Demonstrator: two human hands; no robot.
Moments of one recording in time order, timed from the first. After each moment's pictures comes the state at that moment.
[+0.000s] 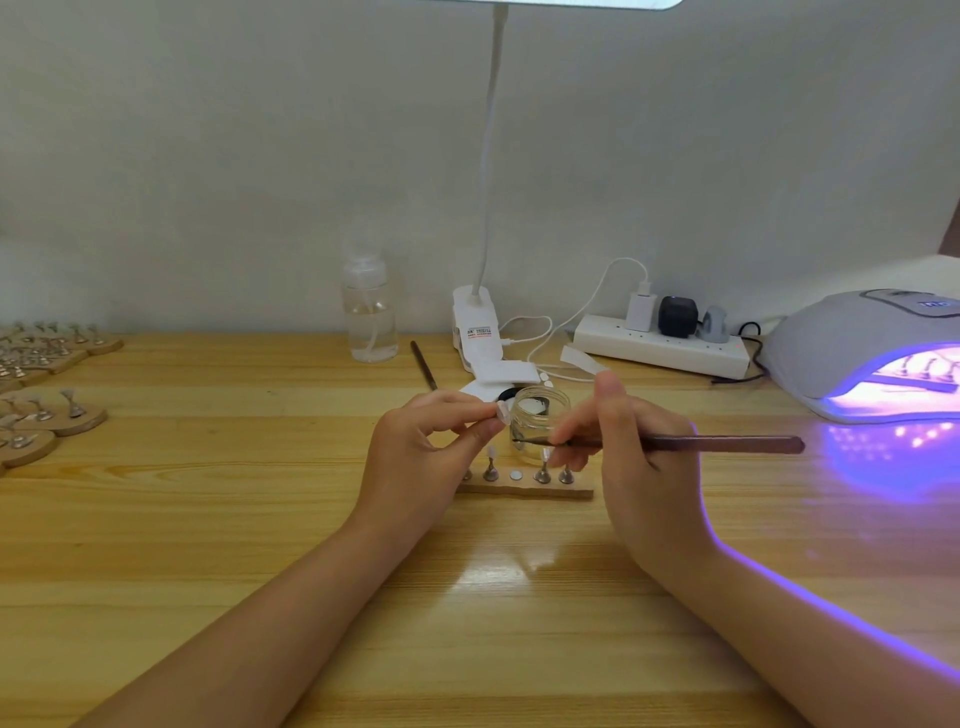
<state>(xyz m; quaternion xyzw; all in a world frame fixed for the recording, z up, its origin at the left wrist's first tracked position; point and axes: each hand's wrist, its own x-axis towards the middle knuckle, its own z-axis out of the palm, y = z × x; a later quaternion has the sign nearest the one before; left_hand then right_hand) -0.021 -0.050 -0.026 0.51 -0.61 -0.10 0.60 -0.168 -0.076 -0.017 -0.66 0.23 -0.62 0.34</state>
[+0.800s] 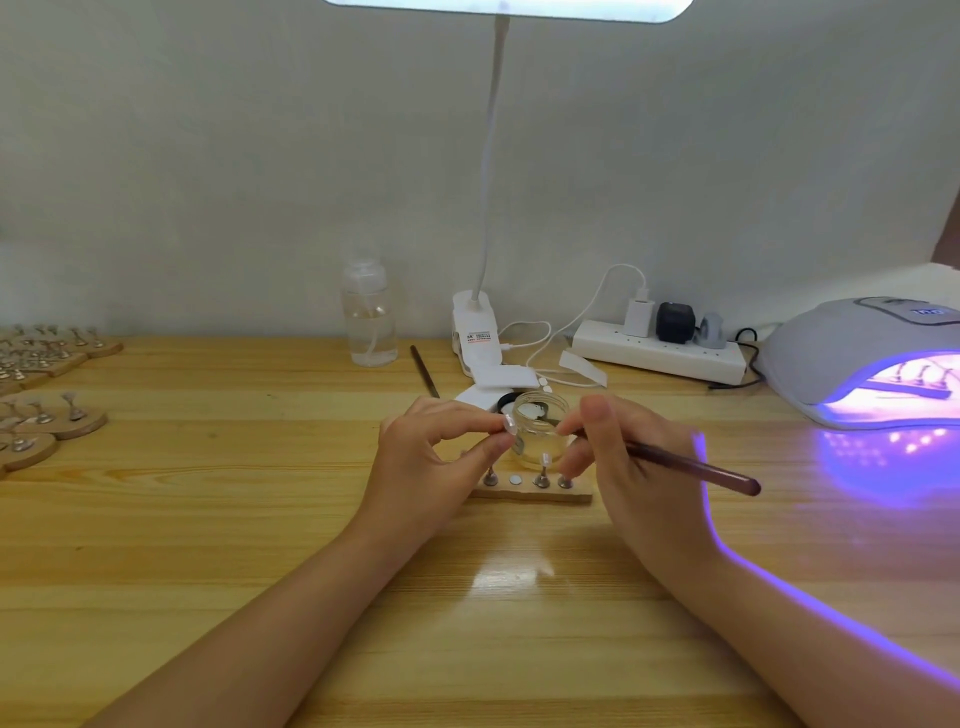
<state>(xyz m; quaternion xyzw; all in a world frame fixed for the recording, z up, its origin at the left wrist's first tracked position) -0.026 -0.043 -0.021 0.52 -0.62 -0.10 0.57 -0.178 -0.079 -0.017 -0.74 0.26 -0.59 0.20</state>
